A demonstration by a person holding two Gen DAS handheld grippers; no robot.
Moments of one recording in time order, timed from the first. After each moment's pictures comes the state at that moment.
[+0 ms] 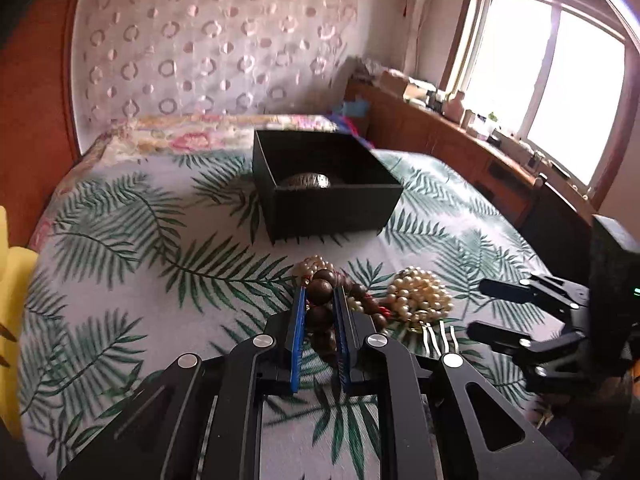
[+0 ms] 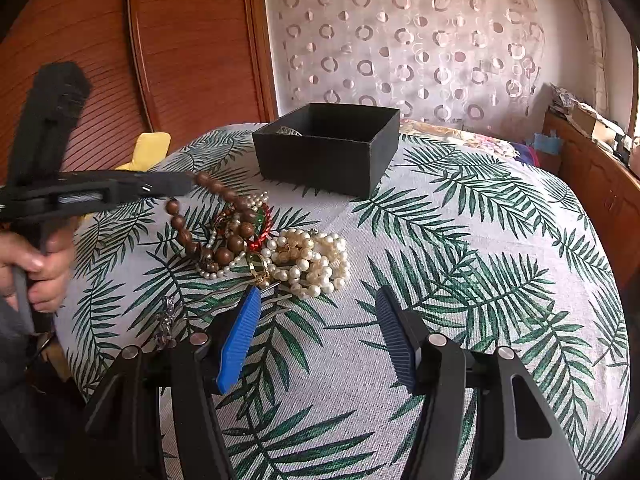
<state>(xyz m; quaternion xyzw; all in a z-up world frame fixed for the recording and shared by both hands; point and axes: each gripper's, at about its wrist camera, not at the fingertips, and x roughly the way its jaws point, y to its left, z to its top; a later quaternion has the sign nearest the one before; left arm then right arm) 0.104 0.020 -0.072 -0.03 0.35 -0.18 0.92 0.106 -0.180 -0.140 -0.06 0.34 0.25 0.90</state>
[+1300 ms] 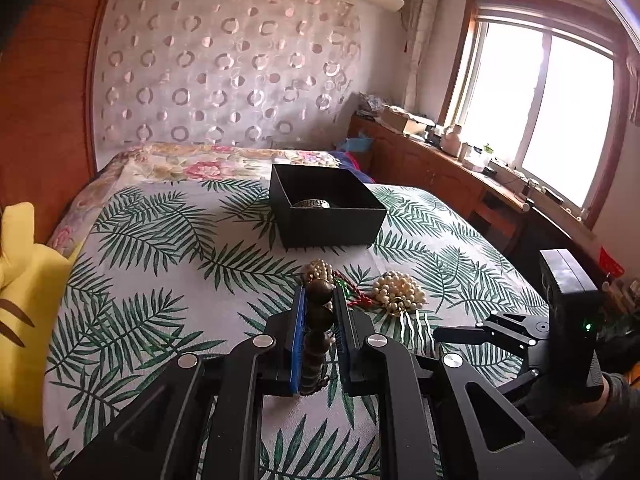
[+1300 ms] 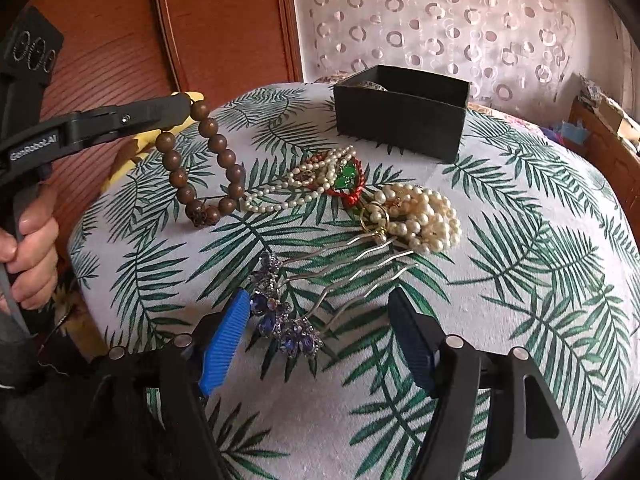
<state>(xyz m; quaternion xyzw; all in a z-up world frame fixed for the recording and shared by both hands) 0.048 0.041 -0.052 -0.05 0.30 -0.17 0.94 0.077 -0.121 -0.152 -0.09 0.39 0.28 0.87</state>
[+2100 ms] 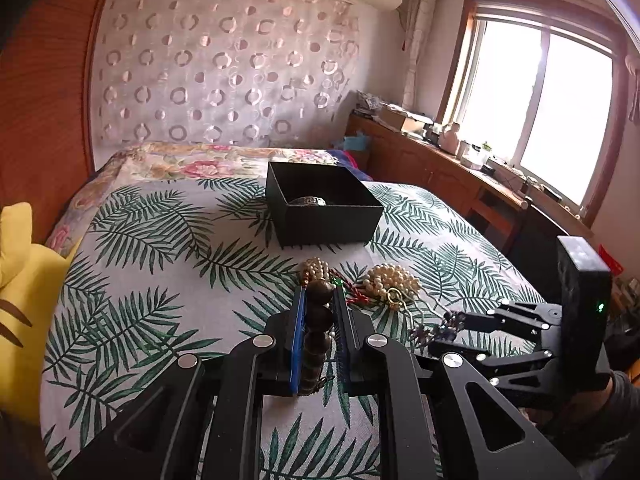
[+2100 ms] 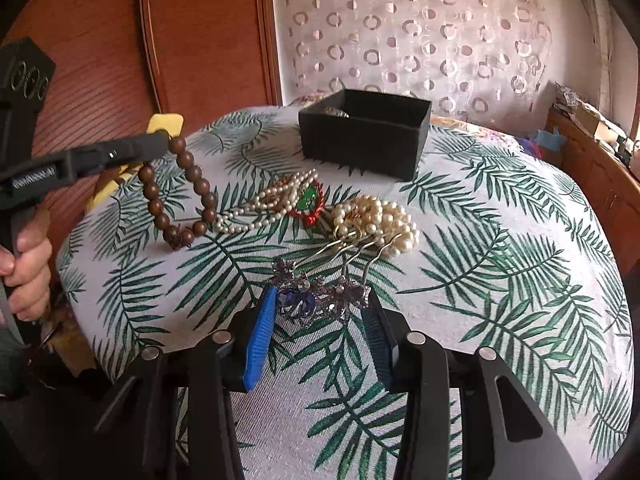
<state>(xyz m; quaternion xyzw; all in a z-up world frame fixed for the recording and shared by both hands) 0.046 0.039 -0.055 -0.04 0.30 -0.17 0.94 0.076 -0.149 -0.137 -0.08 0.36 0.25 0.90</state>
